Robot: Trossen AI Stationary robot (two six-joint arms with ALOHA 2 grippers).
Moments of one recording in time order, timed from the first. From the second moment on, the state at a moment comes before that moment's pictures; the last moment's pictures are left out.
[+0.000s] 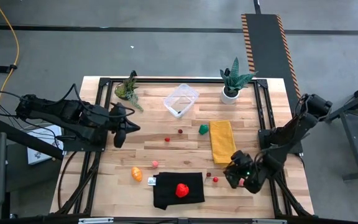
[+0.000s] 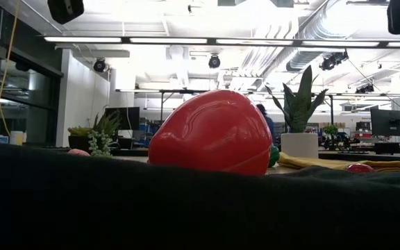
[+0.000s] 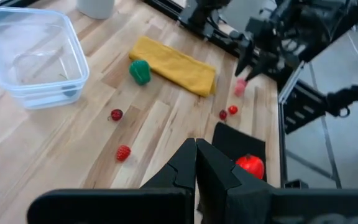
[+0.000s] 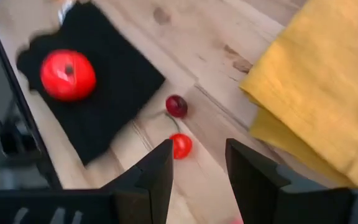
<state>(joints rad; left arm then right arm) -0.12 0.80 0.94 -0.69 -0.24 -0.64 0.85 1.35 0.74 -0.49 0.52 1.52</state>
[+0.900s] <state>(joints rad) -0.12 0.80 0.94 -0.65 -0.44 -0.75 0.80 1.44 0.74 -0.34 0.35 0.75</state>
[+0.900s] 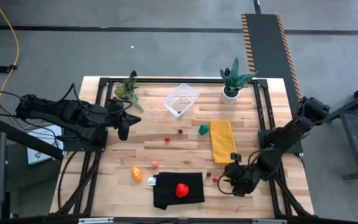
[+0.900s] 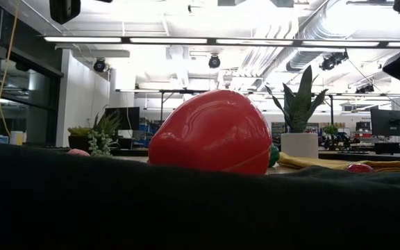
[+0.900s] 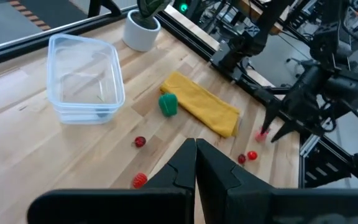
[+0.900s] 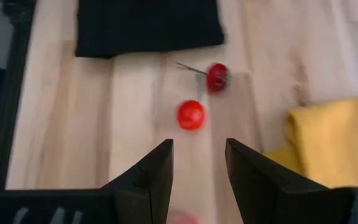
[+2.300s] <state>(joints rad) -0.12 0.81 0.94 -0.68 -0.43 -0.75 0.69 1.65 0.74 -0.10 0.21 0.62</state>
